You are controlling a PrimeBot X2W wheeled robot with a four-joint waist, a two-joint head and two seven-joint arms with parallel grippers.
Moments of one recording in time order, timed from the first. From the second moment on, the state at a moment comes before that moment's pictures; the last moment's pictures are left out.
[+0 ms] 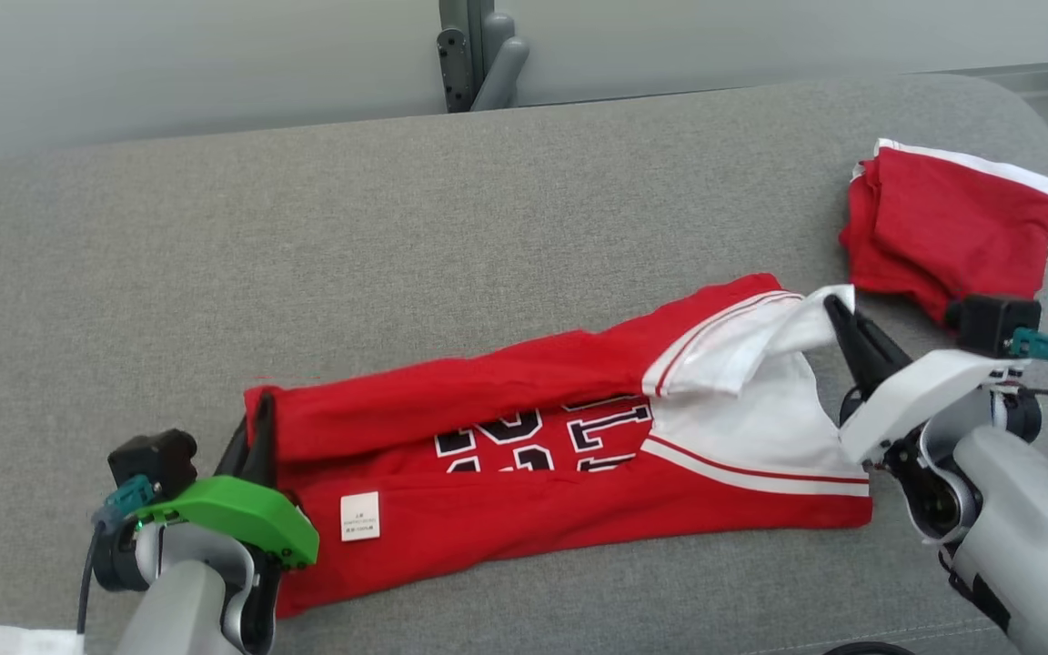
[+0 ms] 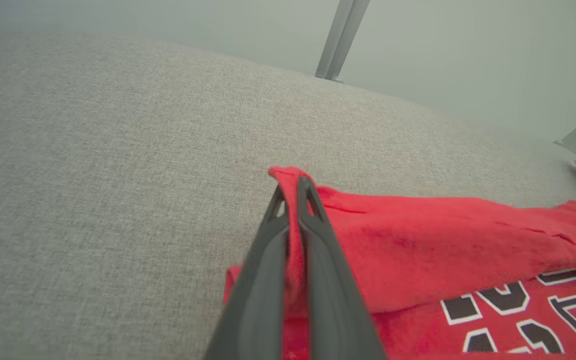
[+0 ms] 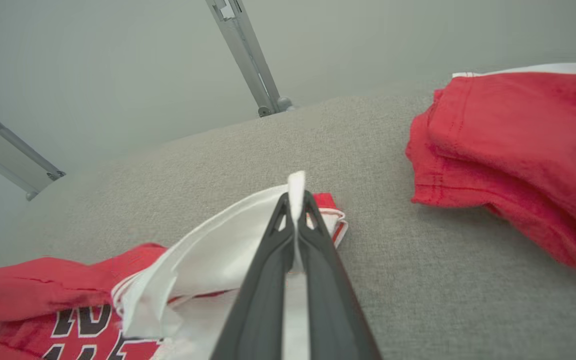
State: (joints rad) left arm -0.40 0.14 -0.20 0.75 -0.53 -0.13 -0.26; right arm -0.61 -0.44 0.66 0.68 1.02 0.13 -0.26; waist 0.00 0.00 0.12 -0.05
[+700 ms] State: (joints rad) left arm -0.19 0.11 -0.10 0.76 -0.49 -0.11 -0.26; right arm -0.43 -0.41 0.64 0.79 0.99 0.13 -0.26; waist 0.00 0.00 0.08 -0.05
